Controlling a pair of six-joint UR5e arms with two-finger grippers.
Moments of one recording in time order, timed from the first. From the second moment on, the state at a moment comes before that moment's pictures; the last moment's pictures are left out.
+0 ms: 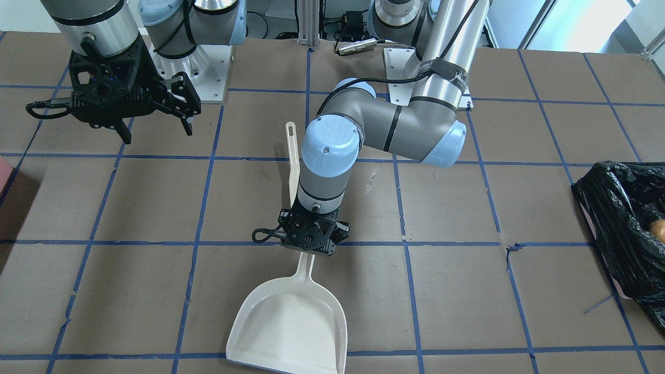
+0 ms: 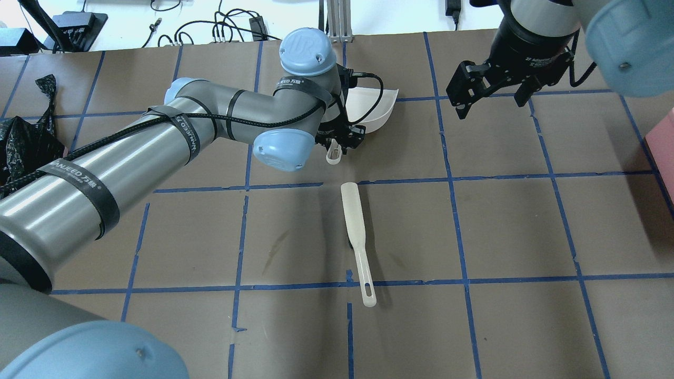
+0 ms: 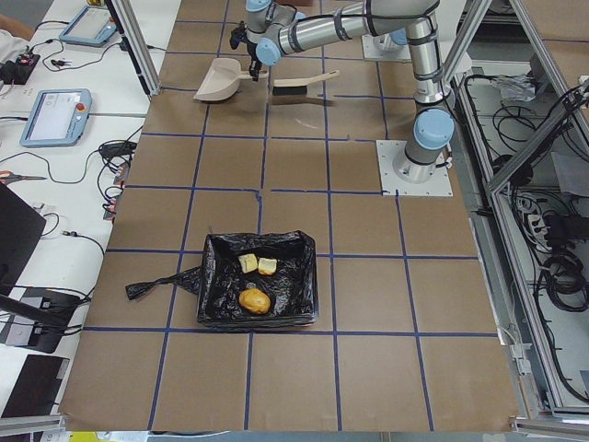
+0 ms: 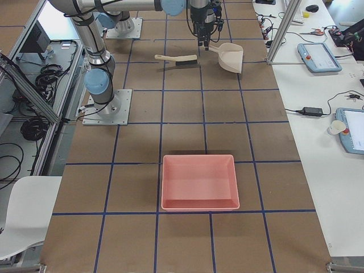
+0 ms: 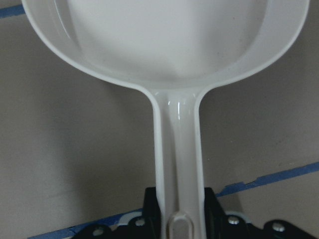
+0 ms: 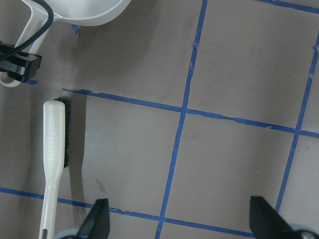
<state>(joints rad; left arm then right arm) -1.91 -2.07 -1.58 -0.95 1.52 -0.13 1.59 -1.56 1.55 -1.61 -1.55 -0.17</state>
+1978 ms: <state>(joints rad) -1.74 -1.85 -1.54 -1.23 1.54 -0.11 1.59 -1.56 1.55 -1.61 -1.55 -0.17</state>
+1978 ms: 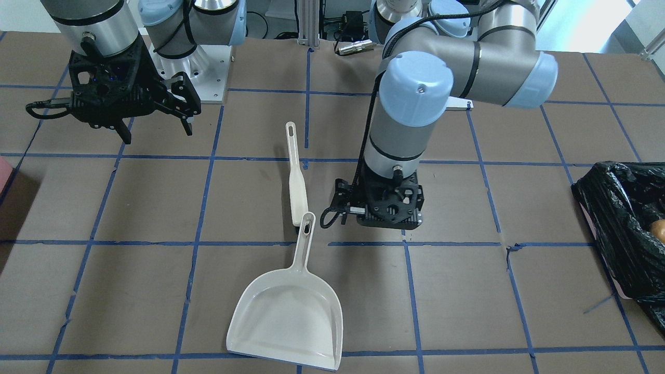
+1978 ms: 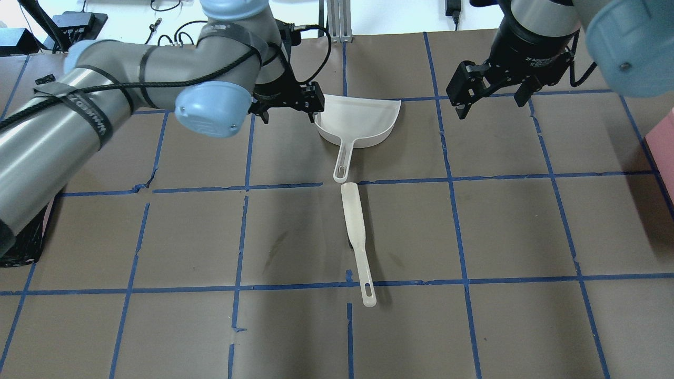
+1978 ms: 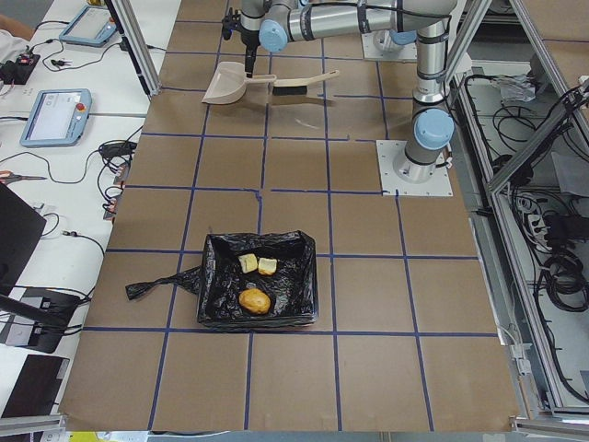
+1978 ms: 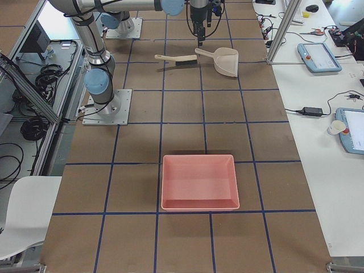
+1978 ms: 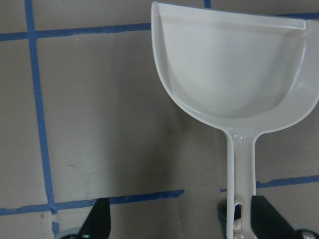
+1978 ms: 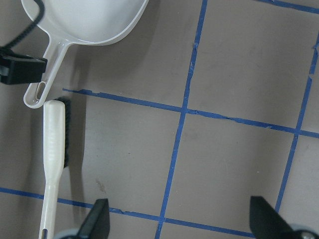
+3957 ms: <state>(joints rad) -1.56 -1.66 -1.34 -1.76 1.63 0.08 1.60 -1.56 1.55 -1.61 -1.55 -0.17</state>
